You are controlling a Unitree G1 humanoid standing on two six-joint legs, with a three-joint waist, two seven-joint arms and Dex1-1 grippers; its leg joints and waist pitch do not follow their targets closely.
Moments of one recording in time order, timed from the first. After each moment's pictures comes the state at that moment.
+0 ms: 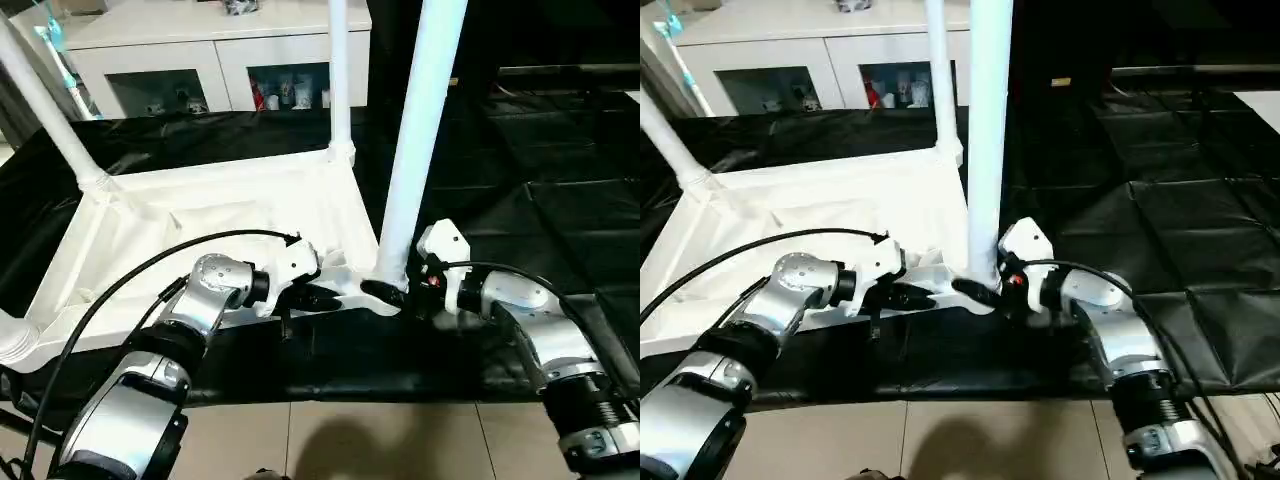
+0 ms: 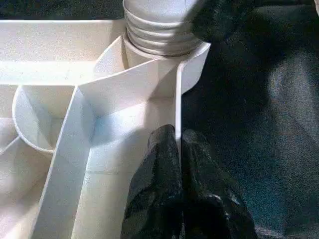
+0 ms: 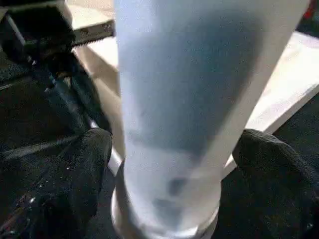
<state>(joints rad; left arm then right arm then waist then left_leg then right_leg) -0.72 0.24 -0.23 0.92 0.07 -0.15 -1.17 -0.43 -0.40 0.15 0.37 0.12 0.12 0.94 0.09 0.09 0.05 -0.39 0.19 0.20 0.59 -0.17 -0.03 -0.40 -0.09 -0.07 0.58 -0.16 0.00</state>
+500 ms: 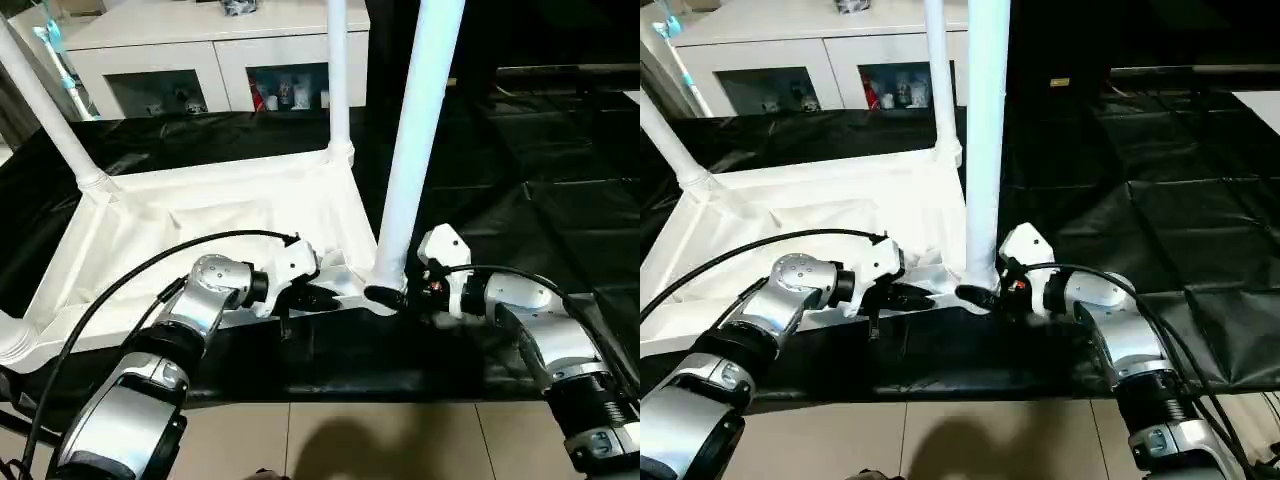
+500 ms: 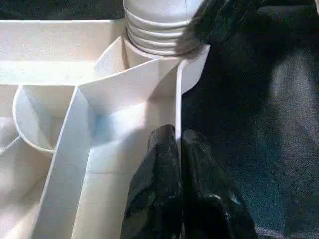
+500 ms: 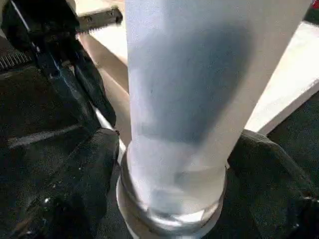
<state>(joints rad) -0.72 0.24 -0.23 0.92 0.07 -0.15 -1.17 -0.43 -0.41 0.16 0.38 0.11 0.12 0.95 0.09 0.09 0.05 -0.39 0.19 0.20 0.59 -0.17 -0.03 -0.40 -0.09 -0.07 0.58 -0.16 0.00</state>
